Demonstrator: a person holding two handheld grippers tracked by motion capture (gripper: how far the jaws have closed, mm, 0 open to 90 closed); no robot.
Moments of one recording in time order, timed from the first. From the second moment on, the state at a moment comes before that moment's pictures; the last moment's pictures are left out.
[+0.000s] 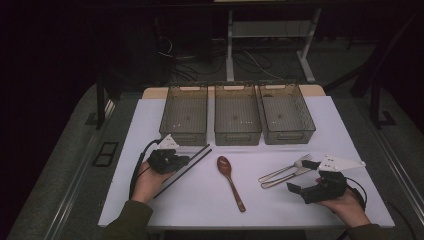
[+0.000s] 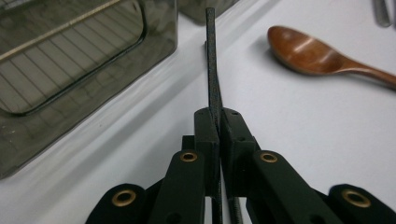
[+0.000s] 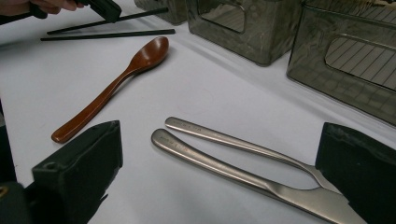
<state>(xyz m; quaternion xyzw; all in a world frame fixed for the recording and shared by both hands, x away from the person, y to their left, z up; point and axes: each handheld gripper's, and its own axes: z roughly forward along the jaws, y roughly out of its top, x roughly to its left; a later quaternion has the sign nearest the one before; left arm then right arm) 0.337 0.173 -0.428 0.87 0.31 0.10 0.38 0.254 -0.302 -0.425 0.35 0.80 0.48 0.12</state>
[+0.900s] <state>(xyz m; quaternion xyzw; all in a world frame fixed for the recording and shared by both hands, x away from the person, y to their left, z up) 0.332 0.172 -0.374 0.83 0.33 0.09 0.44 0.258 -0.303 -0.435 0.36 0.79 0.48 0.12</state>
